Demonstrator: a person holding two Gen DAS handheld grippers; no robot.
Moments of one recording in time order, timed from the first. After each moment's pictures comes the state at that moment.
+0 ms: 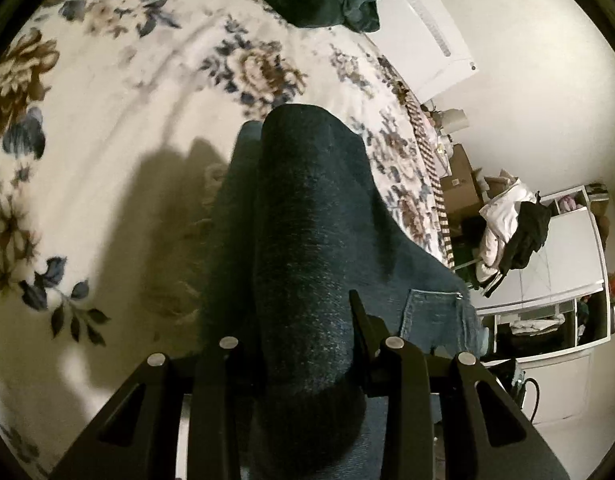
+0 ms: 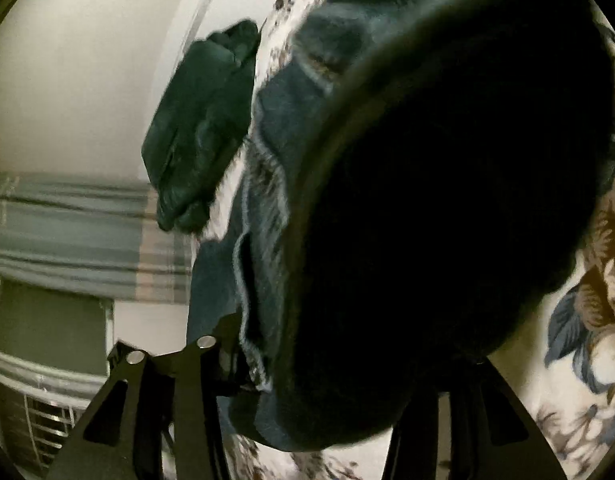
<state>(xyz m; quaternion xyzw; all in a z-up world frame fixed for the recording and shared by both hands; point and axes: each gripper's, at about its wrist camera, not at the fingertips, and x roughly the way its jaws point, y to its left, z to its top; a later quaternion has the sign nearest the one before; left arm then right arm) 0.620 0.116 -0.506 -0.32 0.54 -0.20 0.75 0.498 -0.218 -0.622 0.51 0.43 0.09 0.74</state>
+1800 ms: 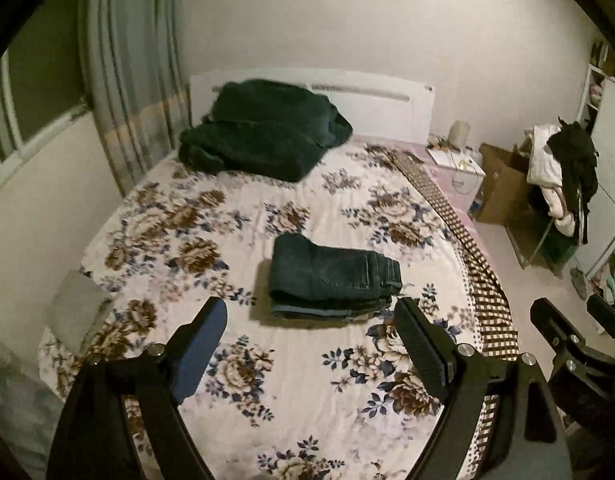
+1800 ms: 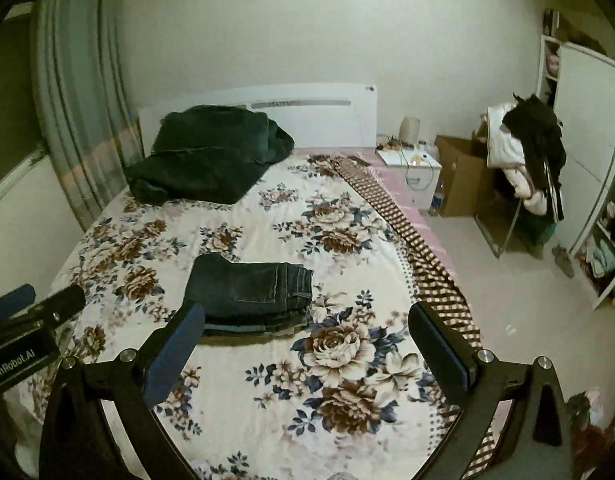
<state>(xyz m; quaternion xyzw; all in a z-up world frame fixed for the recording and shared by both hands) 0.250 0.010 -0.087 -0.02 0.37 -0.02 0.93 0.157 -0.225 -0.002 0.03 0.33 -0.06 0.94</state>
